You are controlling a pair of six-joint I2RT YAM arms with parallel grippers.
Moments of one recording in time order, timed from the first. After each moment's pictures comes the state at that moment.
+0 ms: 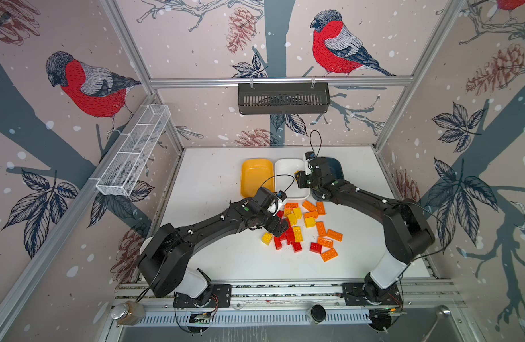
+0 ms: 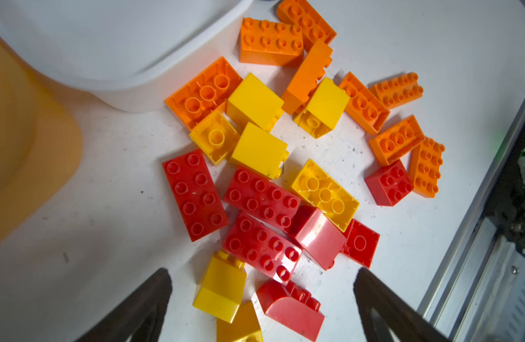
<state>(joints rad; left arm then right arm) -0.79 1.47 0.91 -0.41 0.23 -0.06 0.53 1.74 1.17 -0.02 -0.01 0.31</state>
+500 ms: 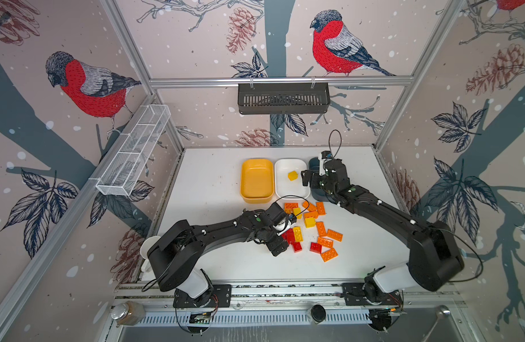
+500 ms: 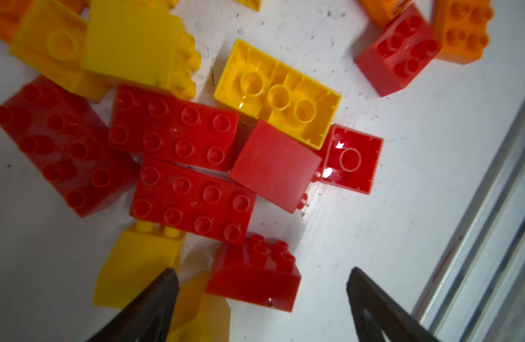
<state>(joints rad) -0.93 1.57 0.90 -0.53 0.14 0.09 0.48 1.43 0.97 -0.04 0.12 0.37</state>
